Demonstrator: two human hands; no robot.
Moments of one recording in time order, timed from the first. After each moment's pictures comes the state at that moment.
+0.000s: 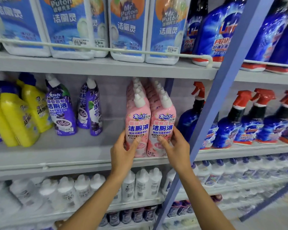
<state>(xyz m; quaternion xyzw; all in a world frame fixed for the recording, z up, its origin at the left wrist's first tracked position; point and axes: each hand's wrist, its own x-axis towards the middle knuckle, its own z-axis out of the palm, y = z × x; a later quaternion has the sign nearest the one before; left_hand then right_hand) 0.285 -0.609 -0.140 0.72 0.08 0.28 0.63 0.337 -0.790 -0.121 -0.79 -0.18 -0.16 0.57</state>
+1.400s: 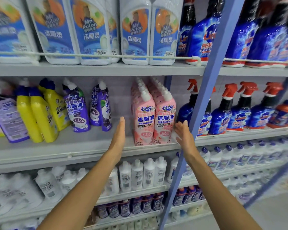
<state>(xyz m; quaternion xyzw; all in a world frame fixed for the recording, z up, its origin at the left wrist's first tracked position) 0.247 -0.566 -0.090 0.67 0.14 0.10 0.72 0.285 -0.803 -0.096 -0.73 -0.03 0.00 0.69</state>
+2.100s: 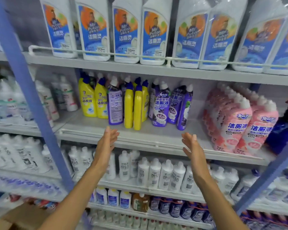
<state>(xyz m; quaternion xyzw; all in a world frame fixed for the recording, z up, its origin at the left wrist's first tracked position) 0.017 -0.280 -0.106 0.66 0.22 0.26 0.68 0.141 -0.544 -0.117 -0.71 -0.17 0.03 0.69</state>
